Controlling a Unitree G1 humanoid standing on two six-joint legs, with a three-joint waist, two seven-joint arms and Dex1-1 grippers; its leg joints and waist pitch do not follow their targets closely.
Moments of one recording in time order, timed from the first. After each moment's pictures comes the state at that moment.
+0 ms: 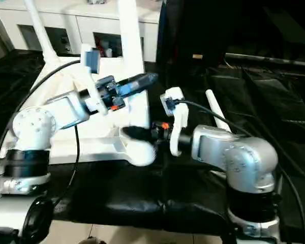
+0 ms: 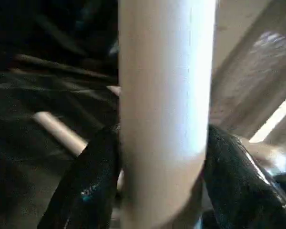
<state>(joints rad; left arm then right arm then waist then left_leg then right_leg) -0.77 0.13 0.10 0.14 -0.74 0.91 -0.58 -0.50 -0.23 -0.08 -0.31 0.67 1.26 0.39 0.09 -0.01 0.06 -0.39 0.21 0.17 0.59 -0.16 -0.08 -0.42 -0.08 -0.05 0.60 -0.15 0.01</state>
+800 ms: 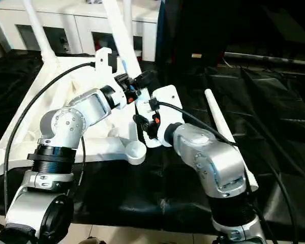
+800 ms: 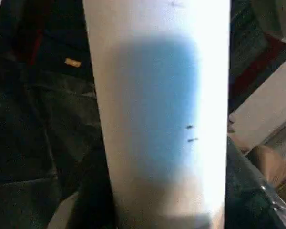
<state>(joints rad) -0.82 -0.02 0.13 0.27 -0.59 0.73 -0.24 -0.48 -0.19 0.14 -0.29 0.37 1.01 0.20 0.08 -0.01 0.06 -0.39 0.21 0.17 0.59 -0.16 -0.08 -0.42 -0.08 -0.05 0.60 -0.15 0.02</state>
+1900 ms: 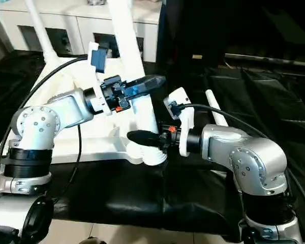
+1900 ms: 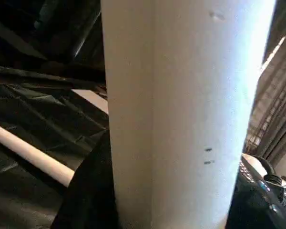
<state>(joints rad) -0.77 0.15 0.09 0.08 -0.83 0.94 -0.68 -0.48 -0.42 0.02 -0.34 0.70 1.14 0.65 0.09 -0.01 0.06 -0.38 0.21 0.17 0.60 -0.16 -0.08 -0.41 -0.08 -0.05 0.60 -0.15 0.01</state>
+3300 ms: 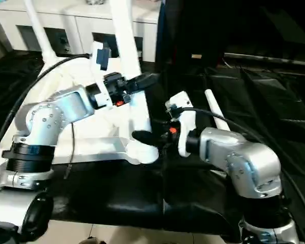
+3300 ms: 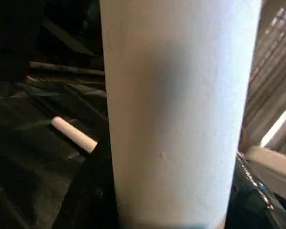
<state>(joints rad) -0.81 0.16 0.03 0.16 -0.69 0.85 -0.60 -0.44 -0.43 0.04 -0.31 0.65 1.07 0.63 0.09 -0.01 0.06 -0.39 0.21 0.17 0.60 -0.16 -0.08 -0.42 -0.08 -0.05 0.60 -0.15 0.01</state>
